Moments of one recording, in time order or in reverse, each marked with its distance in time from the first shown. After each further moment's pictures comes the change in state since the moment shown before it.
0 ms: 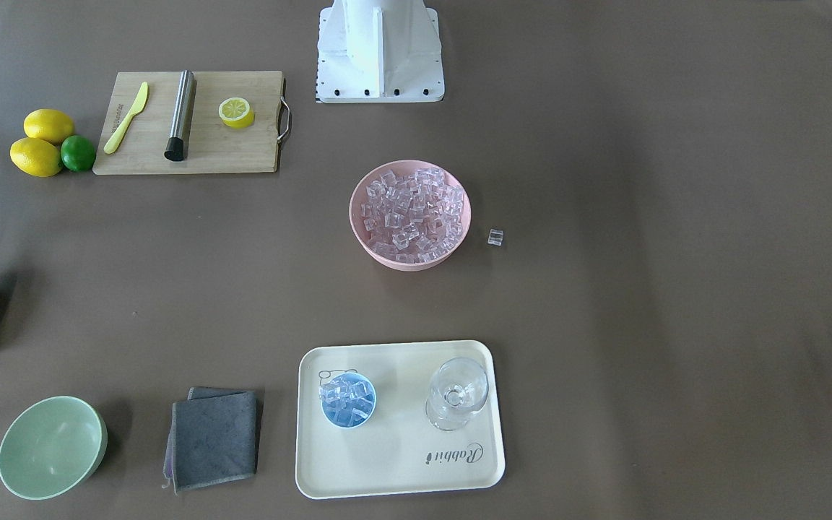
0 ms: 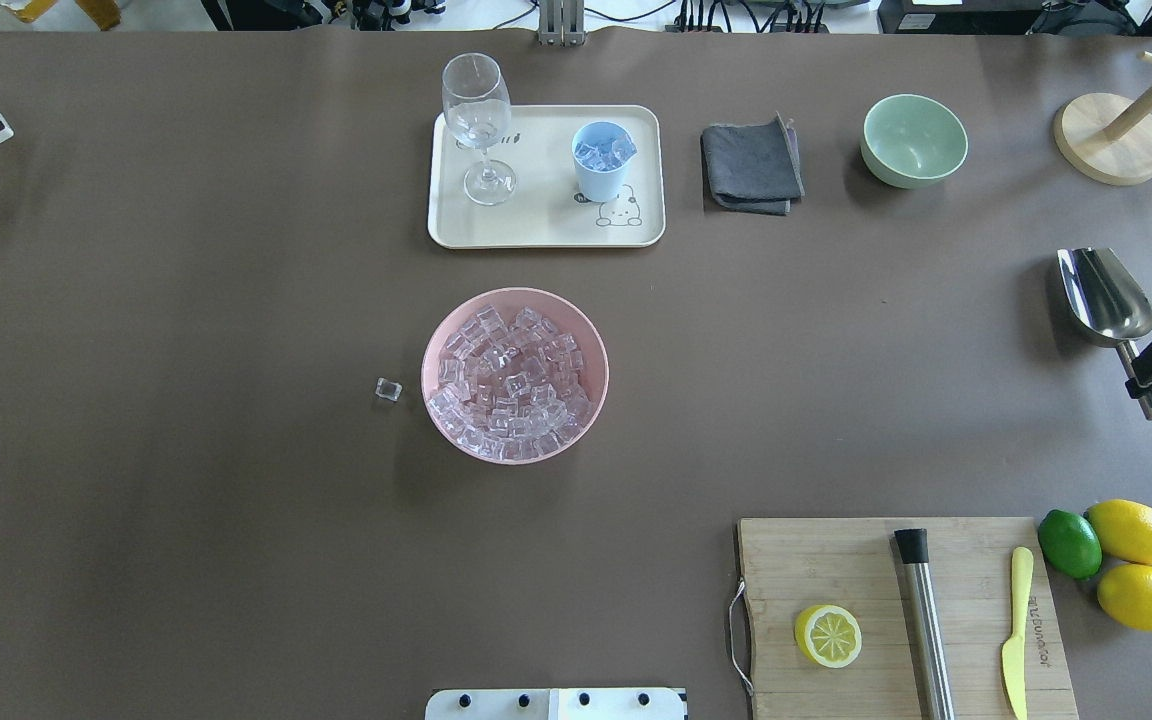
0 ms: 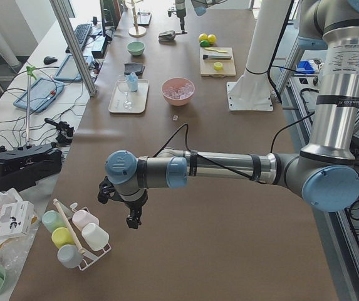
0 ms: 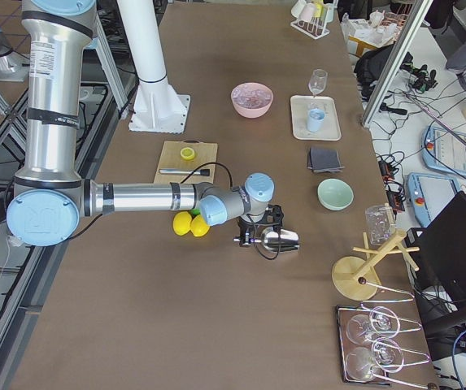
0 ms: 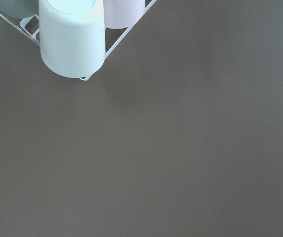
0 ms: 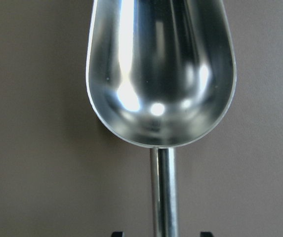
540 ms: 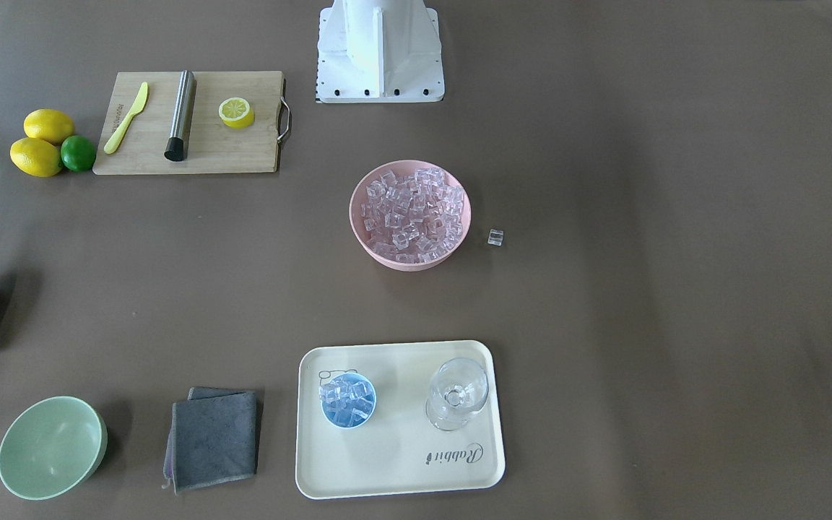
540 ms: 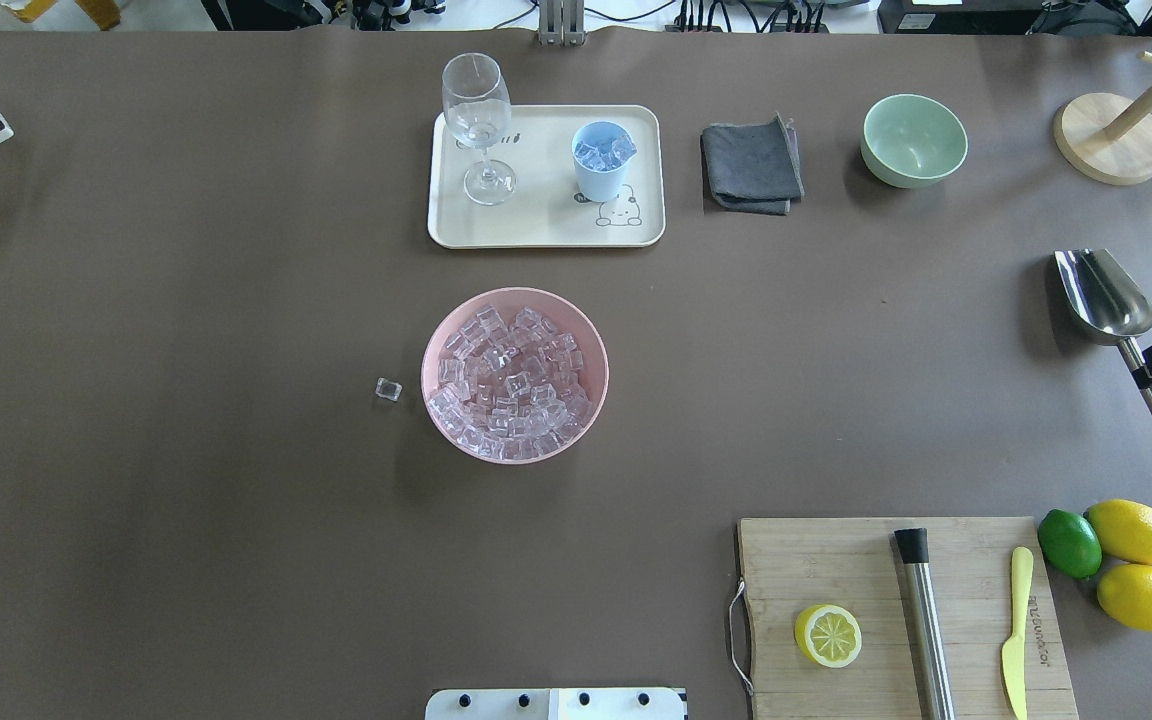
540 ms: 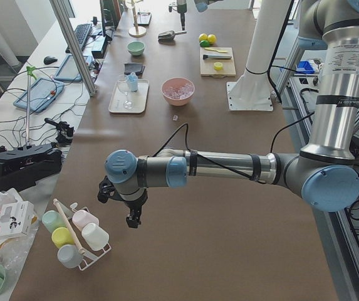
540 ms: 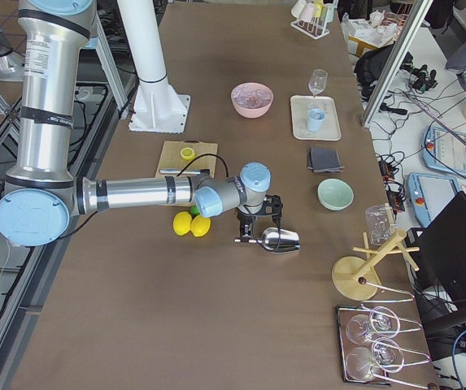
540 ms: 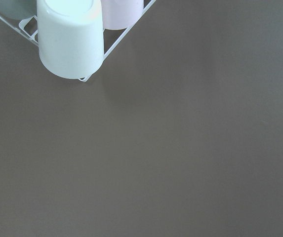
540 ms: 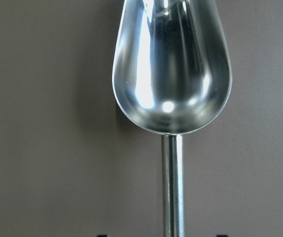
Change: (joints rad) left arm 0.001 -0.001 -0.002 0.000 0.000 0.000; right arm 0.030 -0.032 0.095 -0.034 0.002 -0.025
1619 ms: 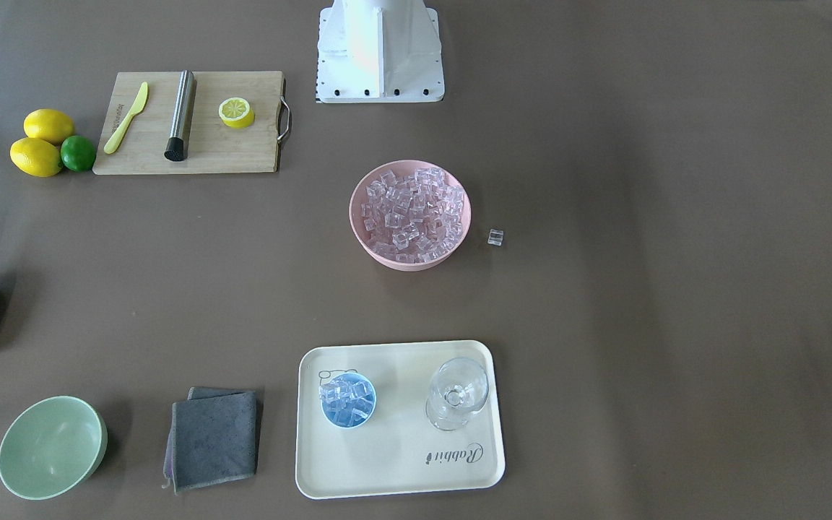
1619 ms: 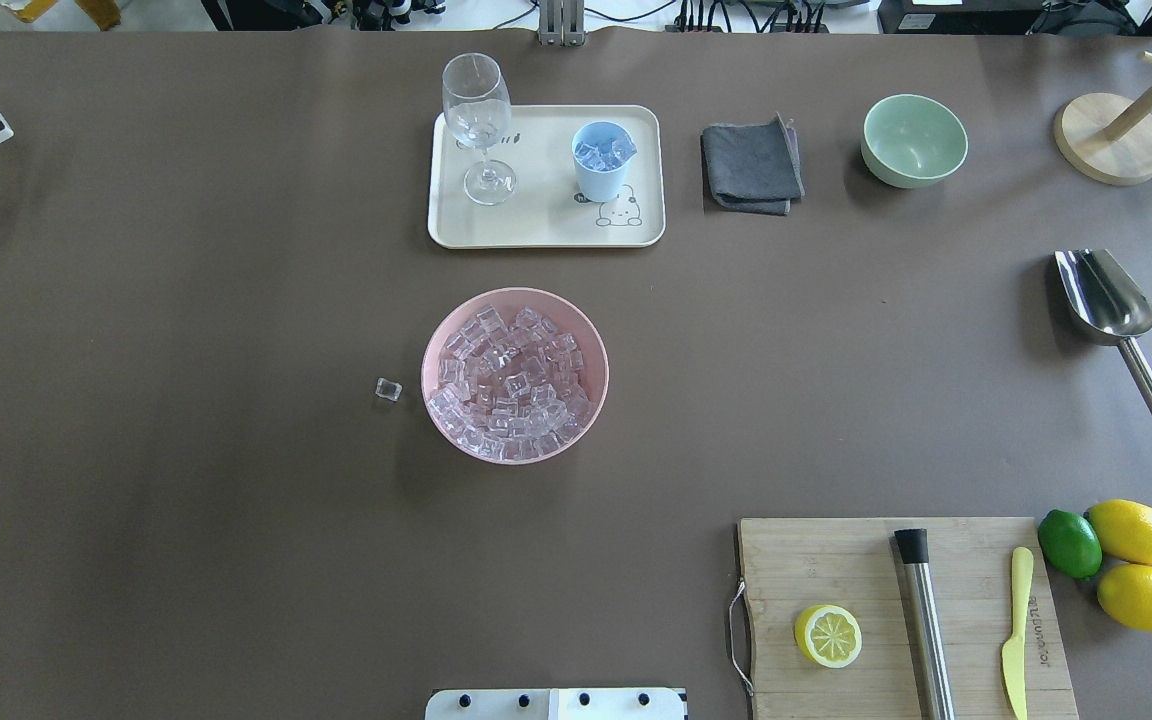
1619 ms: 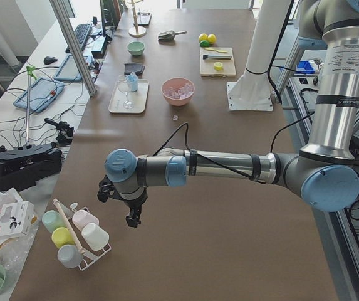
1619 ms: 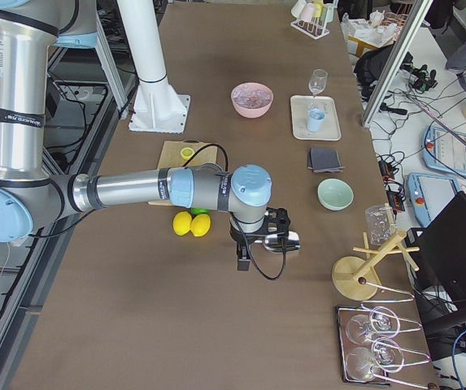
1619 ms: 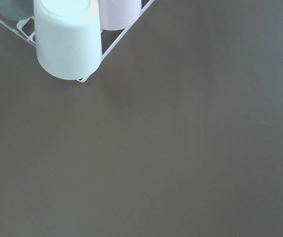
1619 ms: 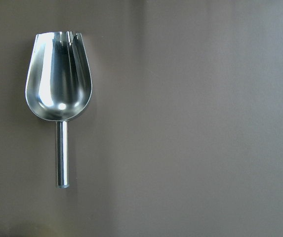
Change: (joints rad) left arm 0.004 -0.002 -0.001 0.000 0.000 -0.001; right arm 0.432 0.014 0.110 -0.486 0.007 -0.534
